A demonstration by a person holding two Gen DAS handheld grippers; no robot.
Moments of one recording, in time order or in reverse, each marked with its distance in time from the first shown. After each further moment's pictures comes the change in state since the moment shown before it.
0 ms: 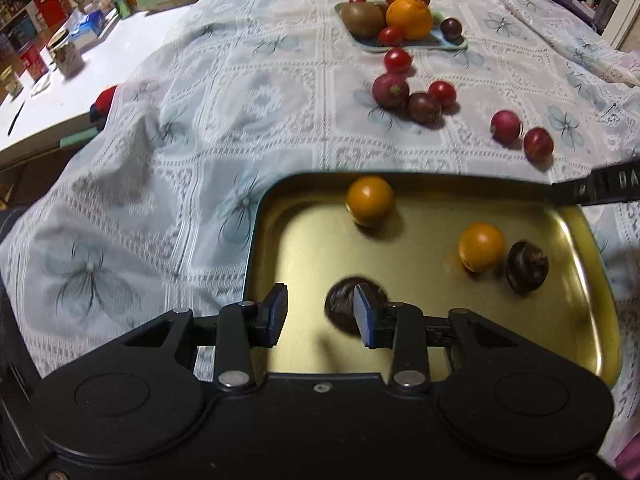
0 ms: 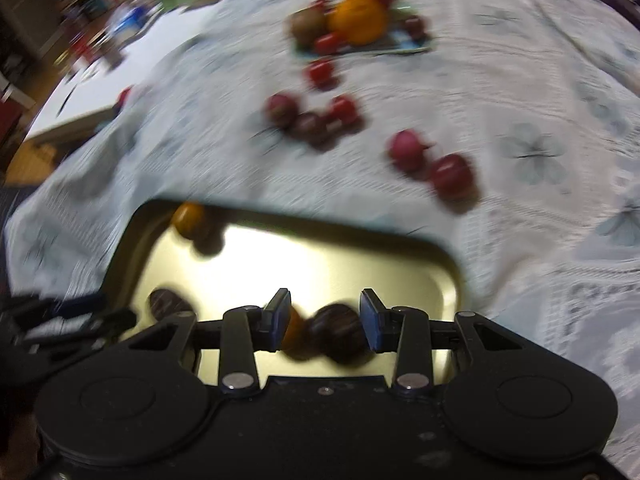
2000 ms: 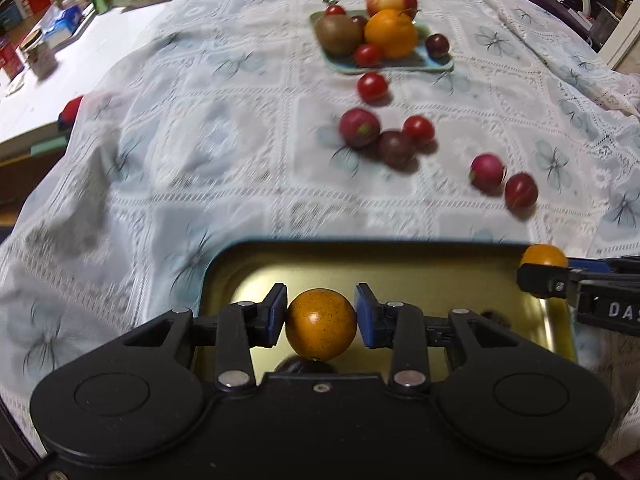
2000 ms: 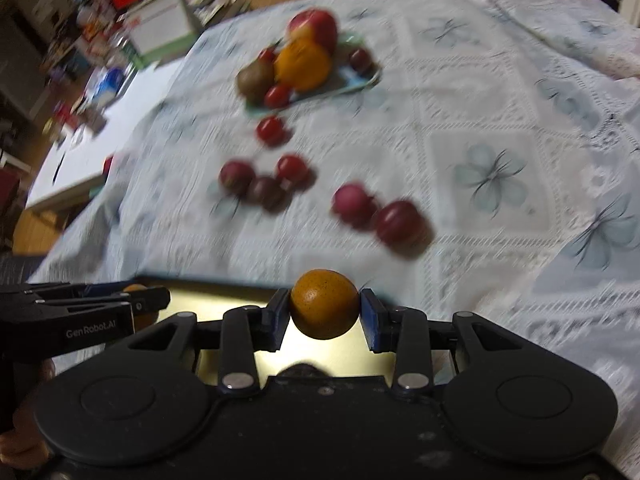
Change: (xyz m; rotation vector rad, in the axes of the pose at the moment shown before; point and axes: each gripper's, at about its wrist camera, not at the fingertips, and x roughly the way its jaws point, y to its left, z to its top) left arm 0.017 -0.014 0.045 -0.035 0.035 -0.067; right arm -0.001 -0.036 0.018 0.106 -0.060 0.053
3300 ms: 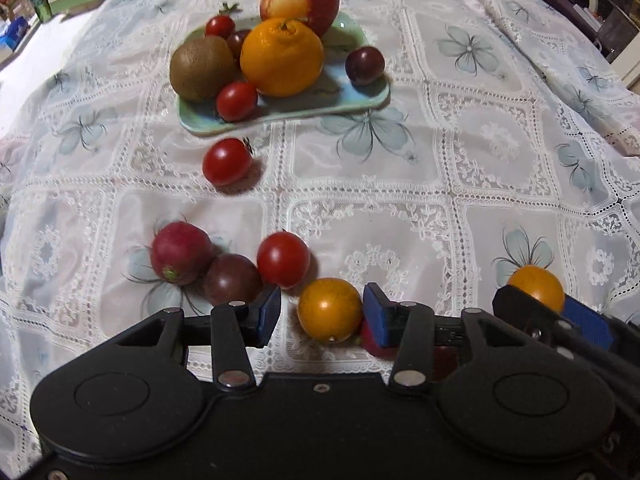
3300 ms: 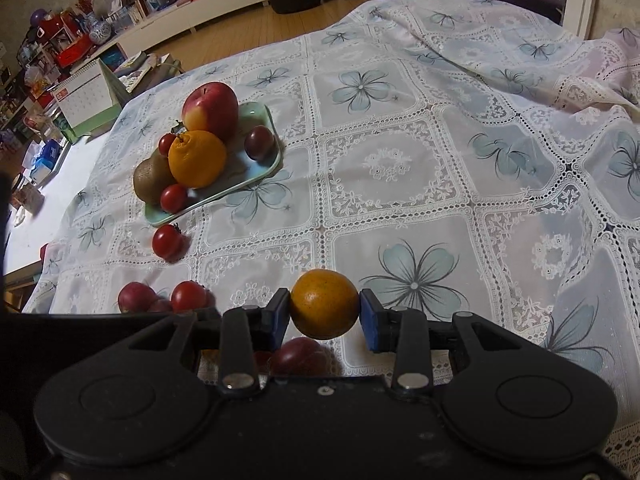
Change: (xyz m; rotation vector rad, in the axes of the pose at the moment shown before) left arm 0.098 -0.122 0.118 -0.025 0.062 -0.027; right arm 0.027 -0.065 0.067 0.138 -0.173 -0.144
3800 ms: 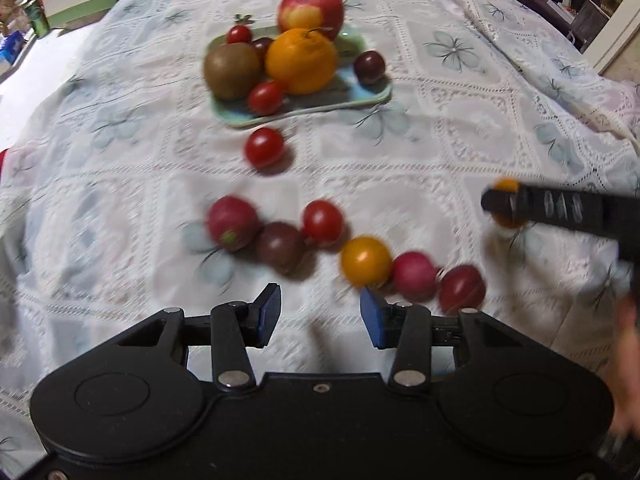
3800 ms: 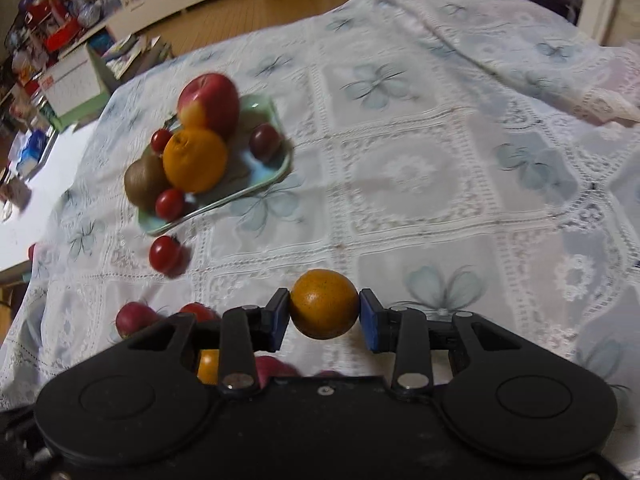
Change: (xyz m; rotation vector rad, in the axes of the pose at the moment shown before) left arm -0.038 0.028 -0.022 0.071 -0.033 -0.040; right arm 0.023 0.019 0.029 -0.002 0.060 -0.041
